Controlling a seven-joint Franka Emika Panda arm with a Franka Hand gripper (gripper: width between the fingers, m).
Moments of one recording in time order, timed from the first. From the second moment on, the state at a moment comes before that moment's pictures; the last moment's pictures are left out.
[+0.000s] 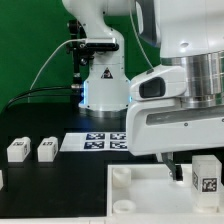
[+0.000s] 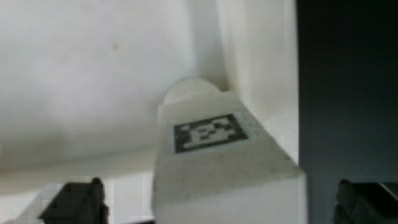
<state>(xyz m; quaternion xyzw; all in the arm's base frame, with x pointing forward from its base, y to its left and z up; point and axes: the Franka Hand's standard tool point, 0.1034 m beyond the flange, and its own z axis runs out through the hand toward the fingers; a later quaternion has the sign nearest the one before) 0.640 0.118 0.077 -1.00 0.03 -0.04 0.07</state>
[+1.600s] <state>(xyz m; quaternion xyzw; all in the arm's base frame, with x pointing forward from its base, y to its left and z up) 0.626 0.104 0.070 -0.70 0.69 0.00 0.16</state>
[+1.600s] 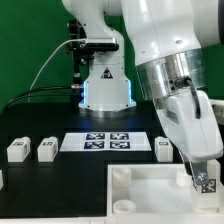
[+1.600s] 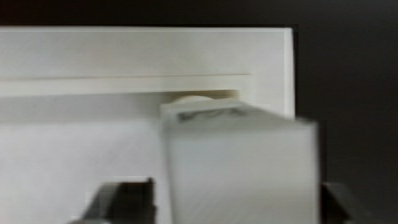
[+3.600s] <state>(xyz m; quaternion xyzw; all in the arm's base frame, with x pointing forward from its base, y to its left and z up) 0.633 0.109 0.077 -0.70 0.70 0.02 0.15</state>
